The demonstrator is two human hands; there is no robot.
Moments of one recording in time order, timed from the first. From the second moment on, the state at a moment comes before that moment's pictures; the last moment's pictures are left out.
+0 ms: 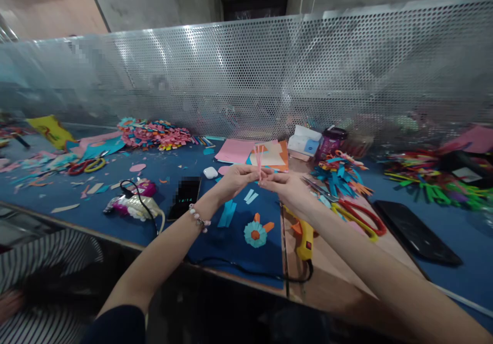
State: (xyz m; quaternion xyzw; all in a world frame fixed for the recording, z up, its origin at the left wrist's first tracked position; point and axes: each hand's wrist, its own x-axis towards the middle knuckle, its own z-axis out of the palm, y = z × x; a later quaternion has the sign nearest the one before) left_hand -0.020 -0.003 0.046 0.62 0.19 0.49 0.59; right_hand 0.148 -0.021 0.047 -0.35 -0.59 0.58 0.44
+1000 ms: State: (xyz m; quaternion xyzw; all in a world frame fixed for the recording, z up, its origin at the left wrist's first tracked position) left_hand -0.020 0.007 0.039 0.56 0.24 0.54 0.58; right_hand 0.138 -0.032 0.057 -0.39 -0.60 0.52 0.46
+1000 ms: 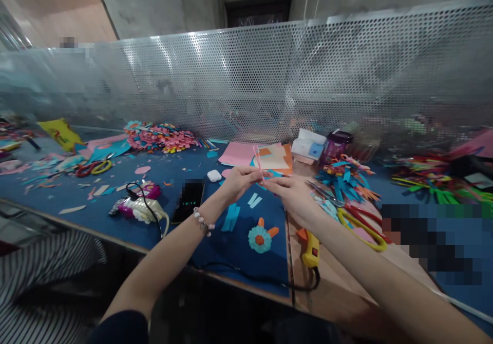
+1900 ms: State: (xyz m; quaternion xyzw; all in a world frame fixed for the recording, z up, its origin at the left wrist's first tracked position) left_hand -0.024 -0.001 0.047 0.45 0.17 0.56 0.67; right_hand 0.131 -0.040 0.044 -0.24 -0.41 0.80 0.37
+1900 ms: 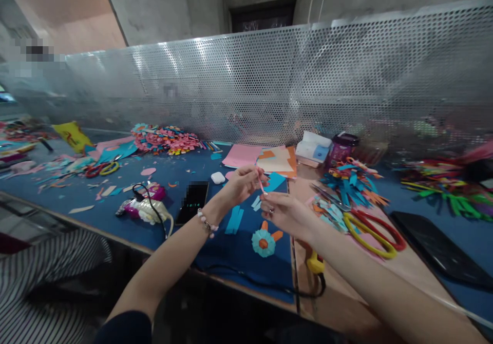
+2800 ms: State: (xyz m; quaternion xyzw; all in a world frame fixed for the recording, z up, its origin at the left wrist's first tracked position) left_hand -0.011 -0.004 0.043 0.55 0.26 0.59 0.53; right_hand 0.136 -0.035 0.056 -0.42 -0.77 0.15 0.45
